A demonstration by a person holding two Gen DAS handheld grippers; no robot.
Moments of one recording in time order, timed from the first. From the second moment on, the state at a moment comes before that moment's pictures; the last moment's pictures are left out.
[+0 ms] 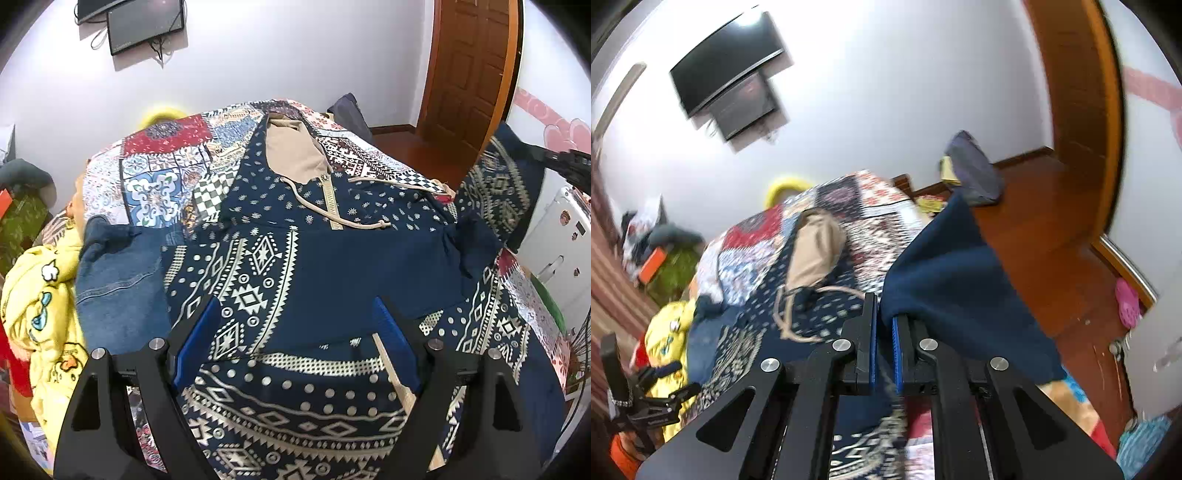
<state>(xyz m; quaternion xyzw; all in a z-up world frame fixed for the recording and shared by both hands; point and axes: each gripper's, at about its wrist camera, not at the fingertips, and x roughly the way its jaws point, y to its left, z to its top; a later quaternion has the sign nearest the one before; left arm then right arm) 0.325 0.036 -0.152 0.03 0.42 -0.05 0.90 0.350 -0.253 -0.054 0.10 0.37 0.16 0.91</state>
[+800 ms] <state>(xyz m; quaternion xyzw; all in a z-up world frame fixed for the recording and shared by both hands) 0.317 0.045 -0.170 0.02 0.45 -0.04 0.89 0.358 -0.170 -0.183 0.11 0.58 0.21 0.78</state>
